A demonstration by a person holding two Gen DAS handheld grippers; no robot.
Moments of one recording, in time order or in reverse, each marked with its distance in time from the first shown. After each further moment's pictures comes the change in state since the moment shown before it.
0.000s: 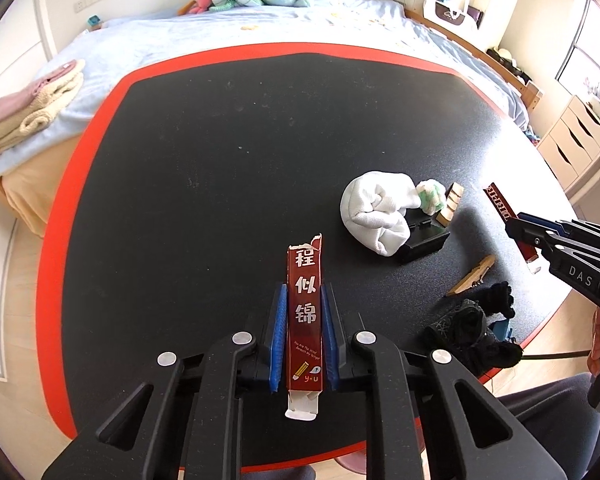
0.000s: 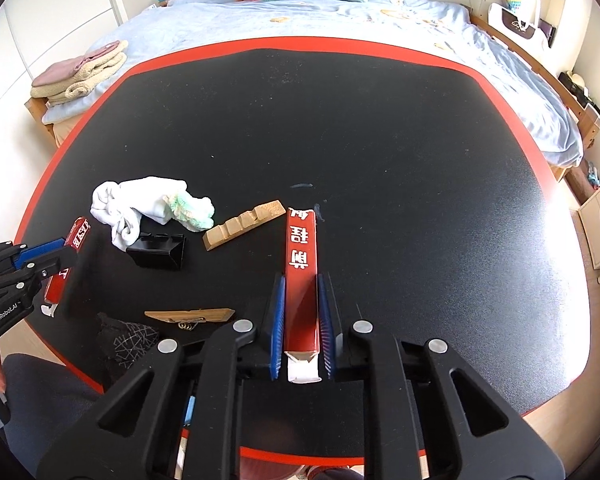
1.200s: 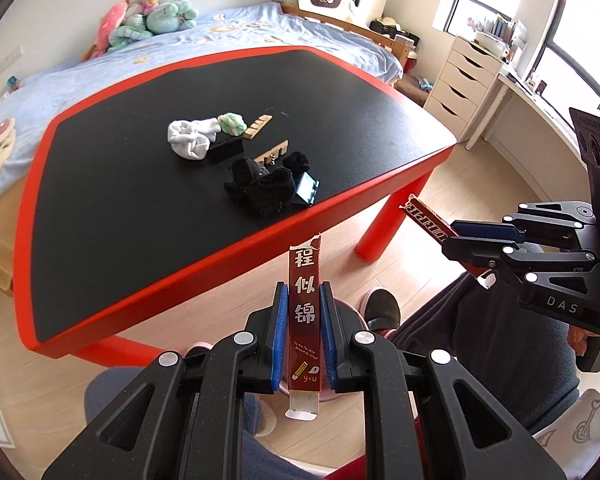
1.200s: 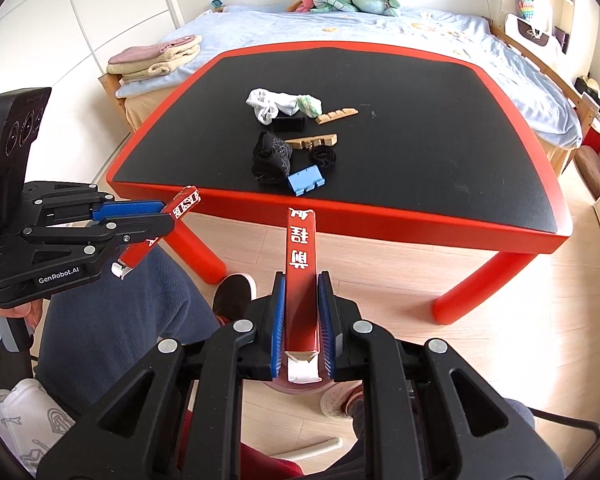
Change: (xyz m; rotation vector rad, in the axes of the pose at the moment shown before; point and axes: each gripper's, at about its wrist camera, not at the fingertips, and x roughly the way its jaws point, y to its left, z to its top) left arm -0.093 -0.081 -0.118 0.269 -0.012 -0.242; right arm -0.131 0.038 -0.164 -0.050 -0.020 0.148
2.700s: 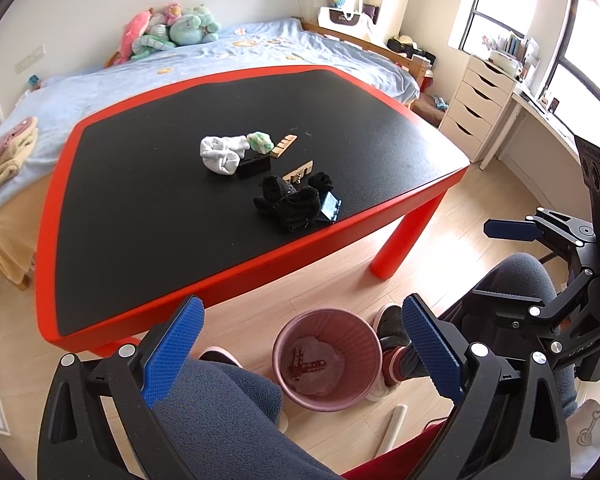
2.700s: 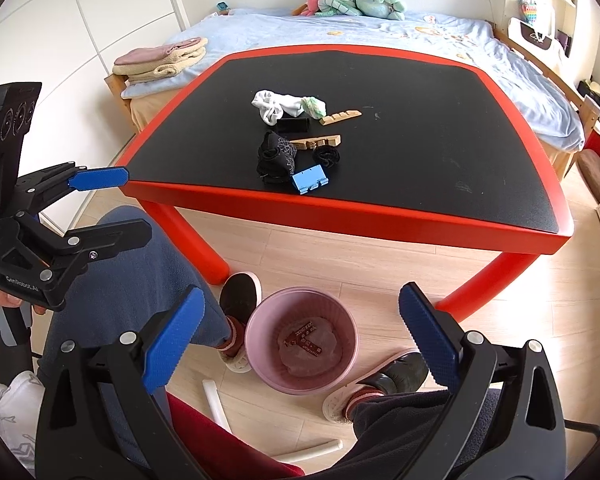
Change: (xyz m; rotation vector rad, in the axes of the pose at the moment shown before) left arm -0.024 0.012 0.003 -0.041 -0.073 0.068; right arm -0.003 -0.001 0.004 -0.028 -0.031 0.002
